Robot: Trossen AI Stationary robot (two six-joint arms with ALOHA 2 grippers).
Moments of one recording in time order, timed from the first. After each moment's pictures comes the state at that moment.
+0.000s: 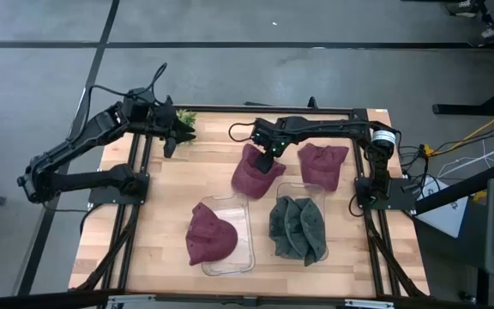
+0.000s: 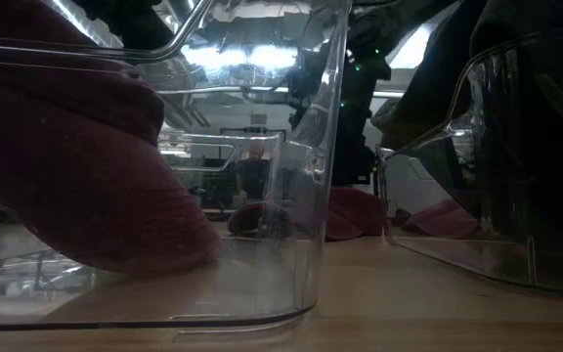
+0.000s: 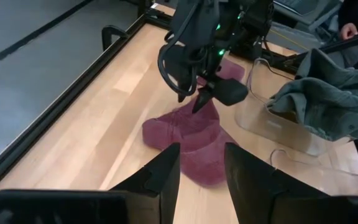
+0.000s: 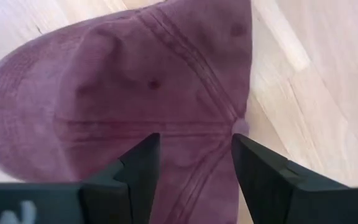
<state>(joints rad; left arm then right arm) 0.66 0.83 0.94 -0.64 0.44 0.00 -0.32 1.90 1.42 -0.75 -0.05 0.27</state>
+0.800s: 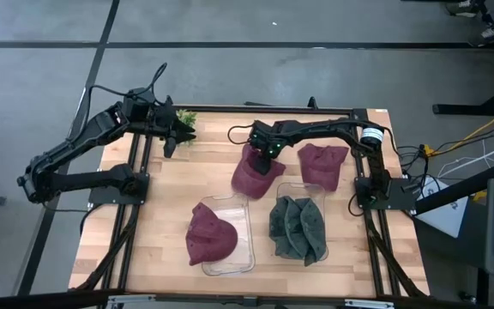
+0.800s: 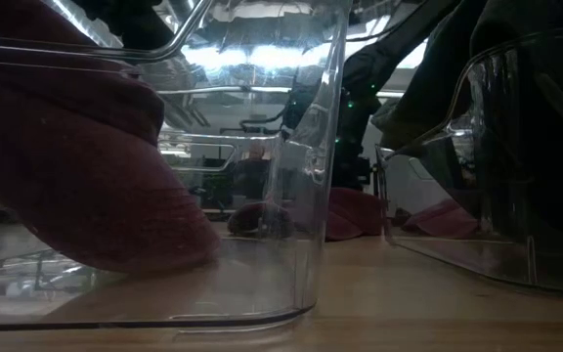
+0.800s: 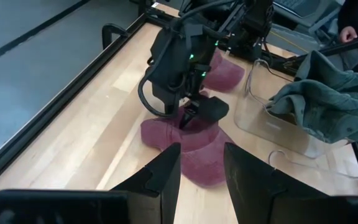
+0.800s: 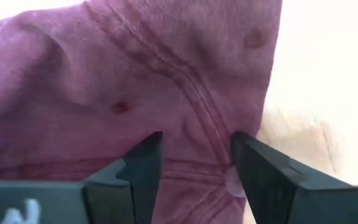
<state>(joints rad) 0.66 0.83 0.94 -0.64 0.44 -0.02 -0.36 2.08 1.36 -0.57 -0.09 0.13</state>
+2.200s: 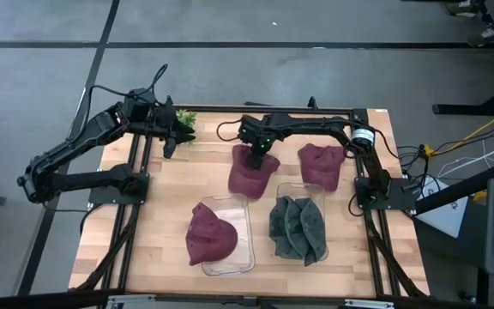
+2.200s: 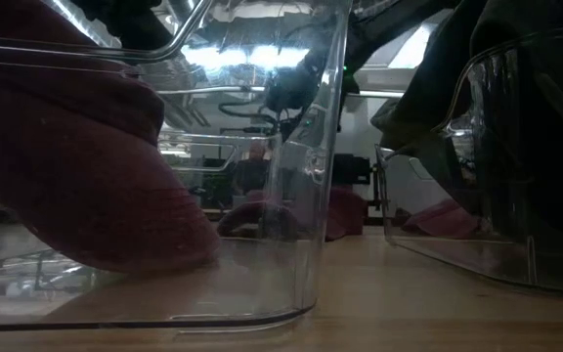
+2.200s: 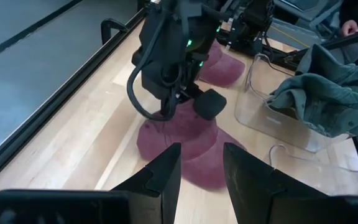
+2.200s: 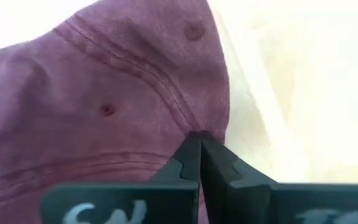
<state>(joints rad) 0.66 0.83 0.94 -0.66 0.44 0.00 -0.32 2.10 1.65 -0.80 0.02 0.07</state>
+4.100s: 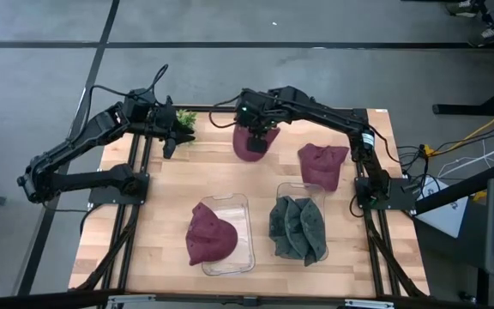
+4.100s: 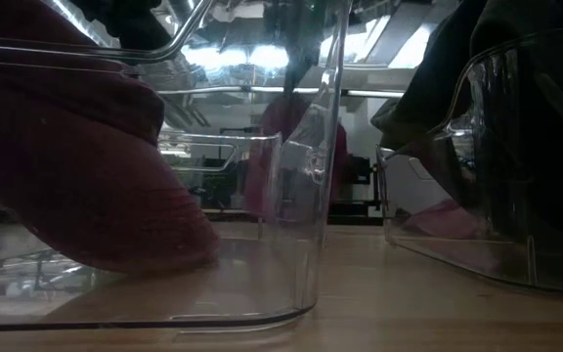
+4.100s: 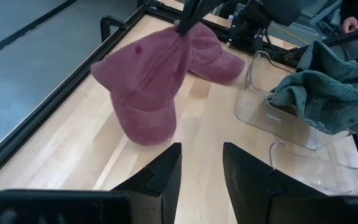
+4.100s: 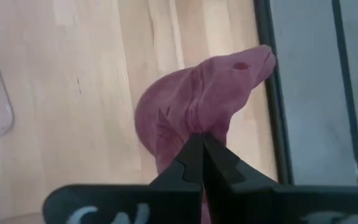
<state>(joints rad) 0.66 0.83 0.94 -0.68 0.44 0.01 -0.24 2.09 2.35 -1.35 0.19 -0.20</state>
